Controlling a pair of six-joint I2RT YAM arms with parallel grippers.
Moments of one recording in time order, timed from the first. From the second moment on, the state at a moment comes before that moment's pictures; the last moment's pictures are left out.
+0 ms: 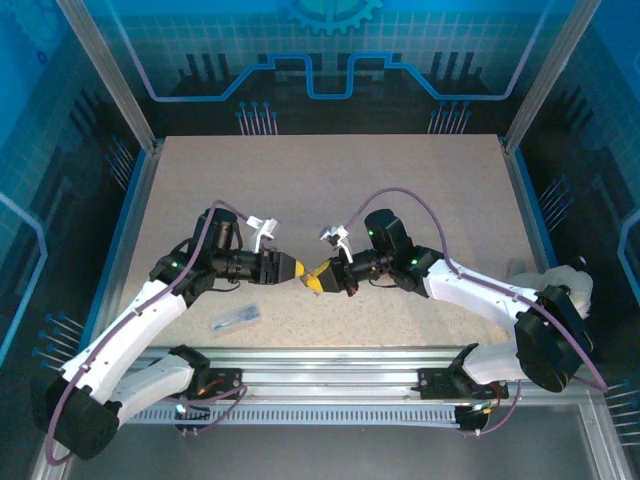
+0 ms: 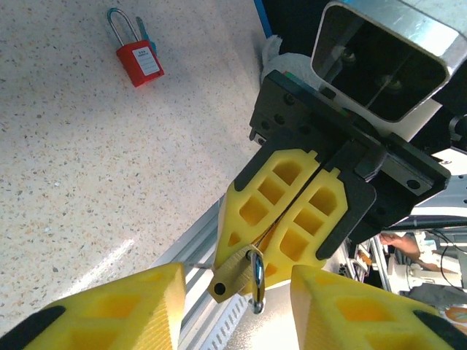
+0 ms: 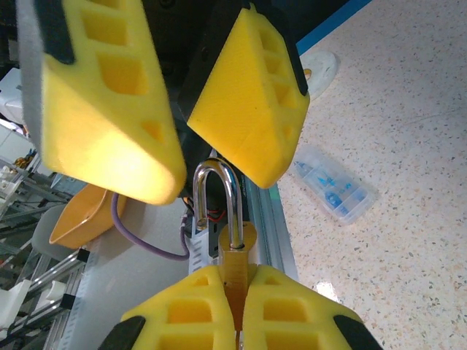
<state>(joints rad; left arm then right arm) -0.42 0.98 0.83 -0.53 0.80 -0.58 0.72 1.34 0.81 0.02 -0.92 0.29</state>
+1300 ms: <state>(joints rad) -0.44 0.97 0.83 -0.56 0.81 -0.54 0.72 1.38 0.82 0.02 -1.02 0.32</state>
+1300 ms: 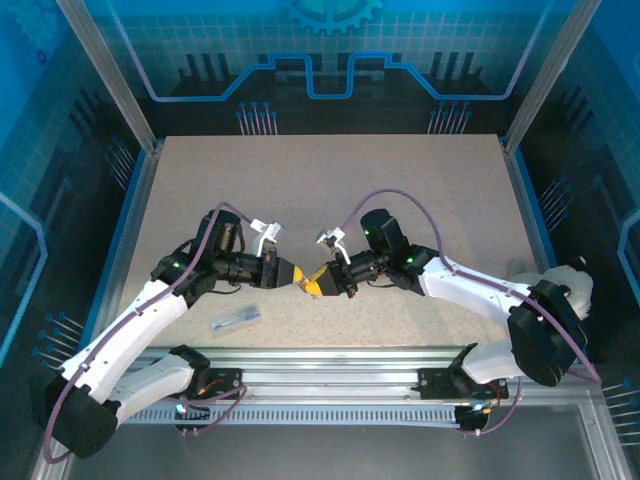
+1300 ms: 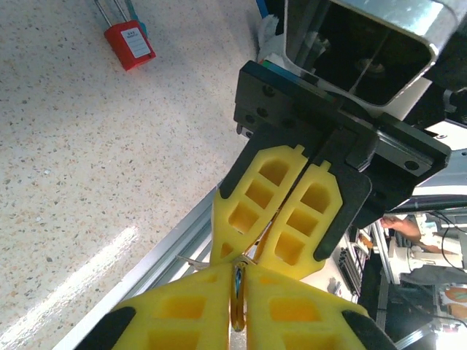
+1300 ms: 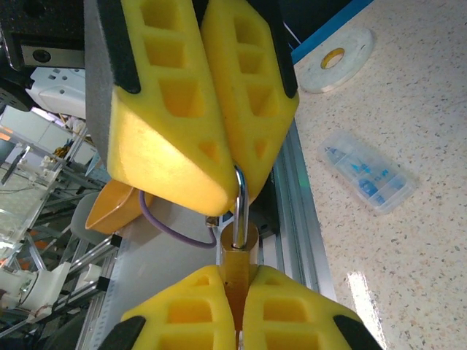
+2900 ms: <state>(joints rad) -0.47 0.85 0.83 -0.52 0.86 -0.53 0.71 1.43 0.75 0.56 -1.29 0.71</state>
